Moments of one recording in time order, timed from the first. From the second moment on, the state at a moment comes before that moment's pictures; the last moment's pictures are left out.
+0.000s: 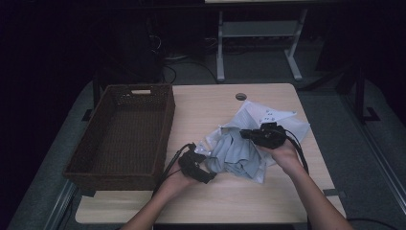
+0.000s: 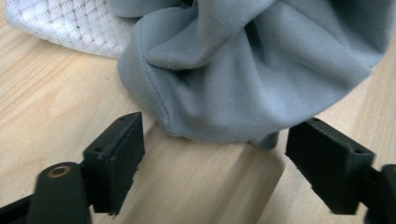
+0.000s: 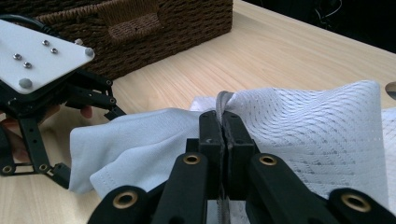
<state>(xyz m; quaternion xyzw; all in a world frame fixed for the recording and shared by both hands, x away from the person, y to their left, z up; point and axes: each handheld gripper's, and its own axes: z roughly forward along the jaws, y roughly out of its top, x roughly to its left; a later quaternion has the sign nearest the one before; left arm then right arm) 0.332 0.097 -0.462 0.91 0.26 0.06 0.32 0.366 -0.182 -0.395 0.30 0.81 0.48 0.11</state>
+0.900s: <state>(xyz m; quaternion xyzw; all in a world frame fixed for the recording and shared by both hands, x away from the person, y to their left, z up) 0.319 0.095 -0.402 0.86 0.23 0.06 0.45 0.363 -0.179 -0.392 0.29 0.82 0.48 0.12</state>
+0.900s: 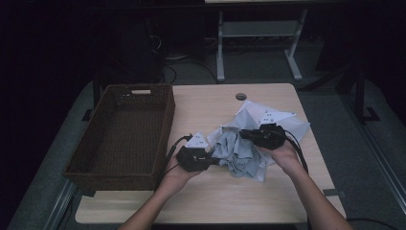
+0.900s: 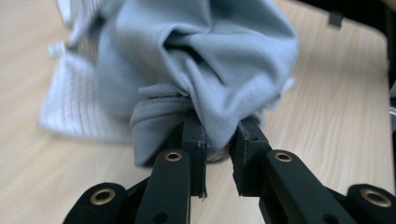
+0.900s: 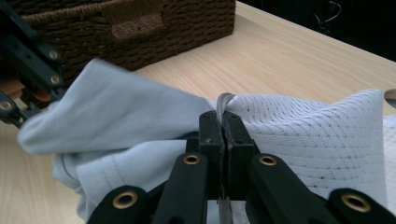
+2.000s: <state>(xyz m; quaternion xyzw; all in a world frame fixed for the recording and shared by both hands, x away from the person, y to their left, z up) 0.388 0.016 -0.433 0.86 0.27 0.07 0.42 0.351 -0.177 -0.370 0.27 0.81 0.51 0.11</state>
